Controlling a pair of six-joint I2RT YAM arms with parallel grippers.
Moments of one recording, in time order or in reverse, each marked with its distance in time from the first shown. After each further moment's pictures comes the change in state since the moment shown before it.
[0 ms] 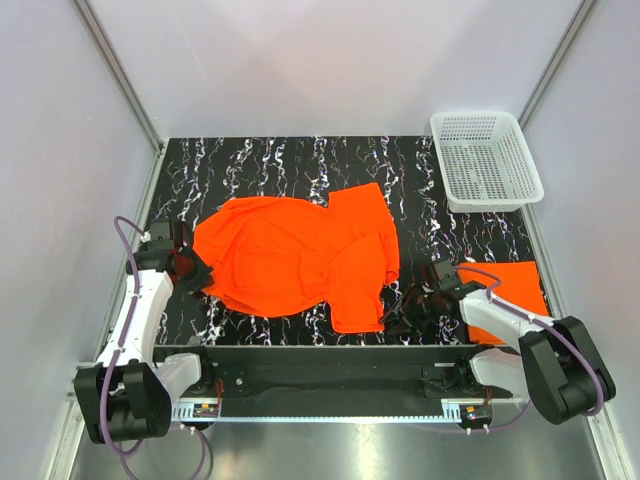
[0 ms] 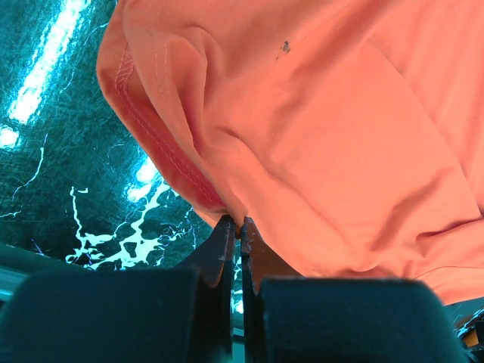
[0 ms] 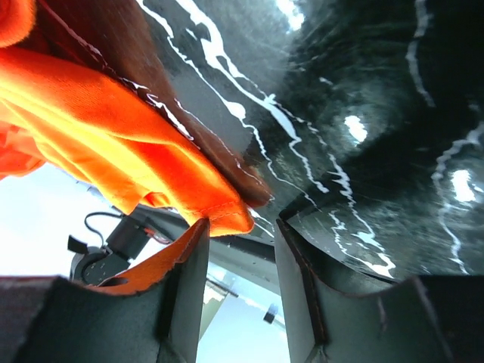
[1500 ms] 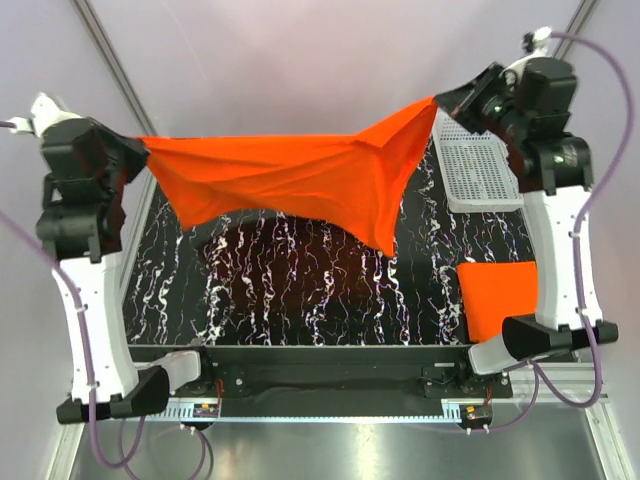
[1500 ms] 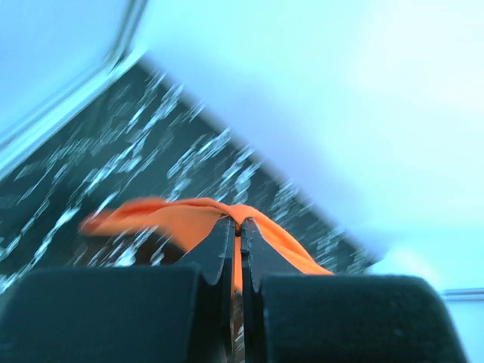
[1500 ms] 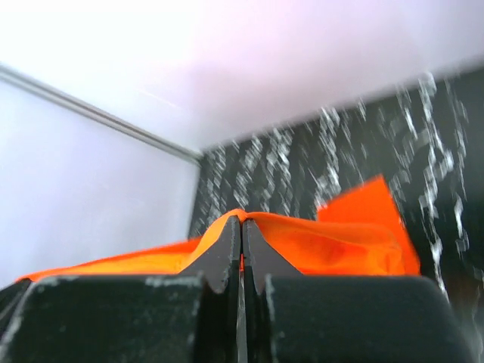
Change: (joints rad) left arm -0.002 0.129 1.015 -0.043 -0.220 -0.032; right arm -0.237 0.326 1.693 -0.400 0.277 -0.407
